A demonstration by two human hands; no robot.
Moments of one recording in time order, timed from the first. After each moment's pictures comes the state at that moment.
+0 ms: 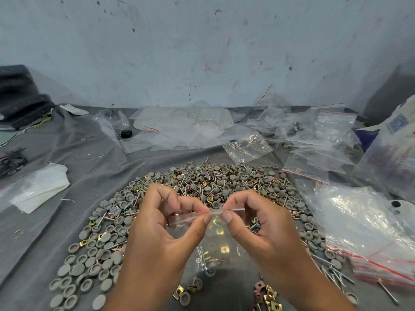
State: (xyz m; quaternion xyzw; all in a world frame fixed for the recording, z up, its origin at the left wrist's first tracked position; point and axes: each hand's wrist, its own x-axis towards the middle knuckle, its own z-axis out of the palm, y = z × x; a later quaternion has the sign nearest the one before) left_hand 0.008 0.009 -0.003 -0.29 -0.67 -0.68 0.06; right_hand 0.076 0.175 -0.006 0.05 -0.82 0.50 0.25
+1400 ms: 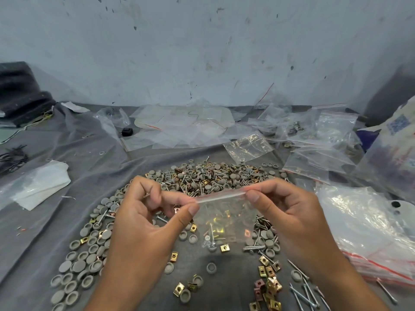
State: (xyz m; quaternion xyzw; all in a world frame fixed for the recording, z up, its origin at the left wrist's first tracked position) left_hand -0.003 -0.003 -0.001 -0.25 -0.67 -0.69 0.07; right_hand 0.078 0.206 0.001 0.00 -0.77 0.59 0.26
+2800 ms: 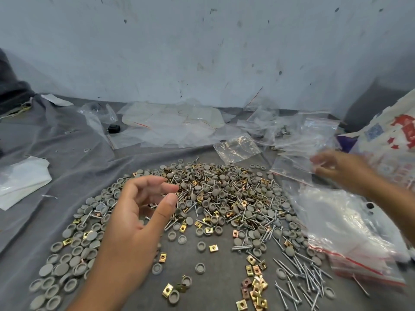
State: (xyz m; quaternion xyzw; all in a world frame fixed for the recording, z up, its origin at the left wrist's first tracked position) left_hand -0.008 -0.008 -0.006 -0.23 -0.71 -0.67 0.03; right_hand 0.057 0.430 0.021 -0.21 -0.96 0.15 0.08
